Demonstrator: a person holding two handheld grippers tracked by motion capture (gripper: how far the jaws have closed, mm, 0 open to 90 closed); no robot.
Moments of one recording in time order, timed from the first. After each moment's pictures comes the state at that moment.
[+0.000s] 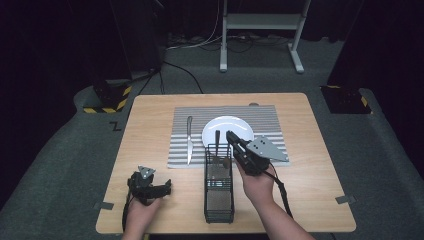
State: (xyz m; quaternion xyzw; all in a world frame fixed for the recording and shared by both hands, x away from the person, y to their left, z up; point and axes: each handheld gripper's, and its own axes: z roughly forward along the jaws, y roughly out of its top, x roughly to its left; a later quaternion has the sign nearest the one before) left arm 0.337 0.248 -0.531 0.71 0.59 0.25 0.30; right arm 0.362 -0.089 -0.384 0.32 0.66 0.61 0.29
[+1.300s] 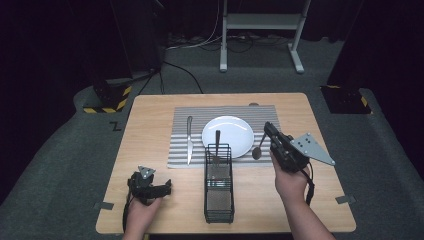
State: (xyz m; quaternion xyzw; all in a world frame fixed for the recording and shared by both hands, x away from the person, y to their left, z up) left arm 0.336 0.248 -0.531 0.71 0.60 0.25 0.29; right arm 0.360 -0.173 -0.367 0.35 0.61 0.62 0.35
